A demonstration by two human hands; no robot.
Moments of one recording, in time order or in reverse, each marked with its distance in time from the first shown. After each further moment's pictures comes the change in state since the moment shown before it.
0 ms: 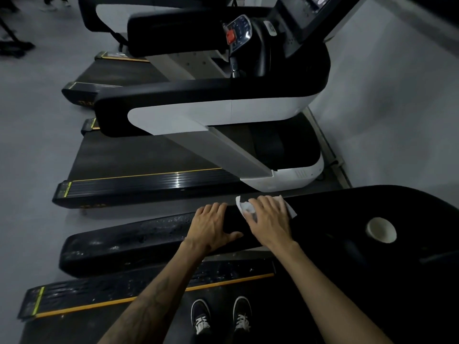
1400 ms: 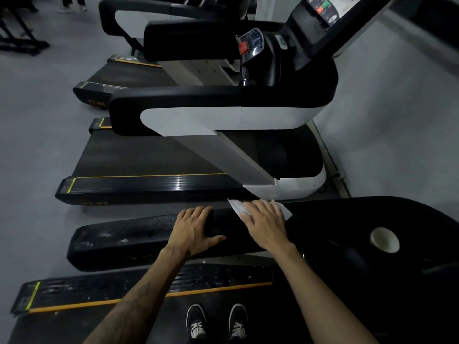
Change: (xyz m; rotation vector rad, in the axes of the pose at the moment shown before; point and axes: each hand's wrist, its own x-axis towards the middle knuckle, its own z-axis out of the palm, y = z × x) left_hand -0.039 -0.057 -0.003 -0.052 0.029 -0.074; right_hand 0.002 -0.019 0.003 0.064 0.013 -0.096
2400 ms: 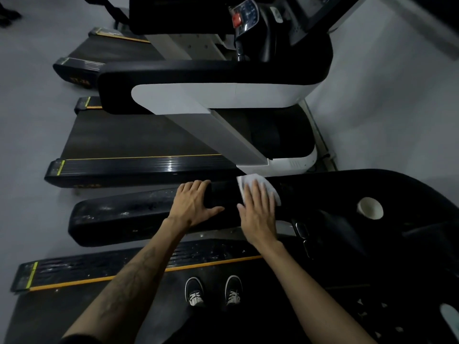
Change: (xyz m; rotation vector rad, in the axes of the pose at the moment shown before) left_hand -0.005 0.007 -0.002 0.005 0.031 -0.015; right_hand -0.061 -0.030 0.028 -0.032 0.105 0.106
